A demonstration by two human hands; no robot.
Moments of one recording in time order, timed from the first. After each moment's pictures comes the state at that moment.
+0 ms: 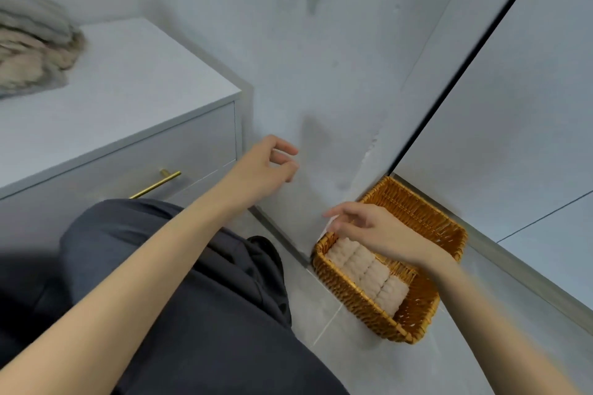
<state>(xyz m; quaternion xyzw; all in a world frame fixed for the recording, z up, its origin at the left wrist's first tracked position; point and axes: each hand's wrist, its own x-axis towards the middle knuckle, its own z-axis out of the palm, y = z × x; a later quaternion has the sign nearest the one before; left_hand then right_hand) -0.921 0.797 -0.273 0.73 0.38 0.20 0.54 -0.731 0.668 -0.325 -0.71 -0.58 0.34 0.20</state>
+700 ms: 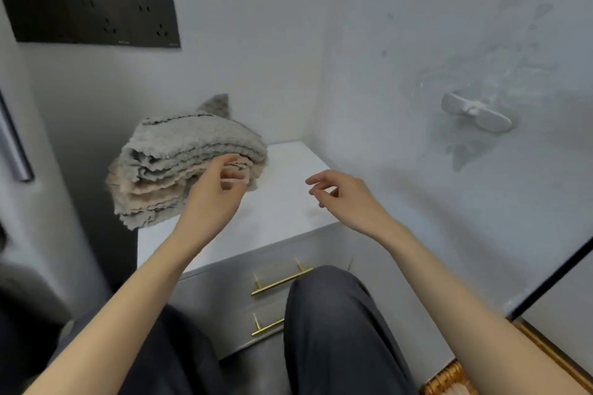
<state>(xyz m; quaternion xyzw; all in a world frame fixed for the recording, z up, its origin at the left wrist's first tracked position) -1.144 0.882 -0.195 0.64 0.53 0.48 0.30 -0.917 0.881 -0.199 -0.59 -0.70 0.23 0.33</state>
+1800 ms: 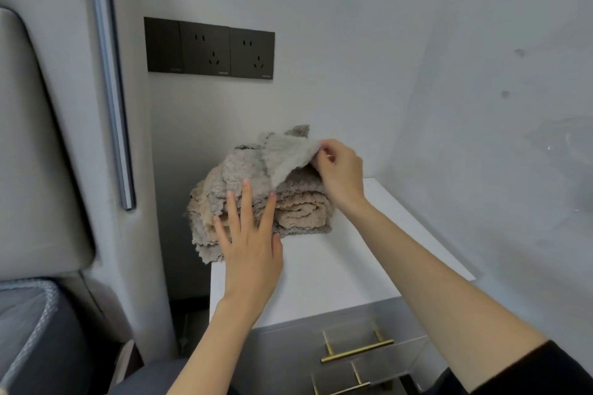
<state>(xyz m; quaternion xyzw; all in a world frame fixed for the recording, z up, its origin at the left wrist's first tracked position) -1.200 0.933 -0.264 0.65 0.69 0.32 -0.10 -1.071 1.025 -0.171 -0.50 -0.67 0.15 0.52</state>
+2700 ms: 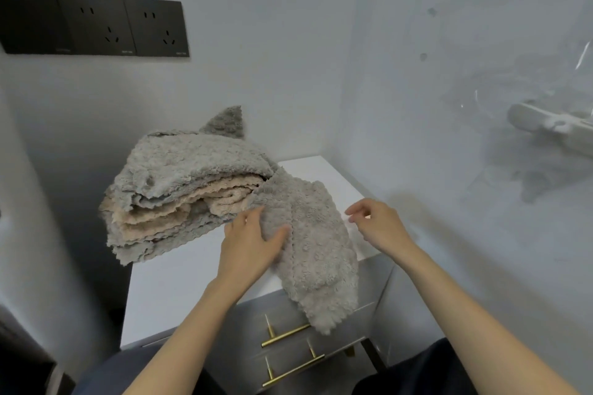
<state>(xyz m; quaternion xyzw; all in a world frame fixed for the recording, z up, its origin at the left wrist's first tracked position) -1.115 0.957 -0.278 0.67 0.65 0.32 0.19 -0.887 0.969 -0.250 -0.68 -0.63 0.20 0.32</state>
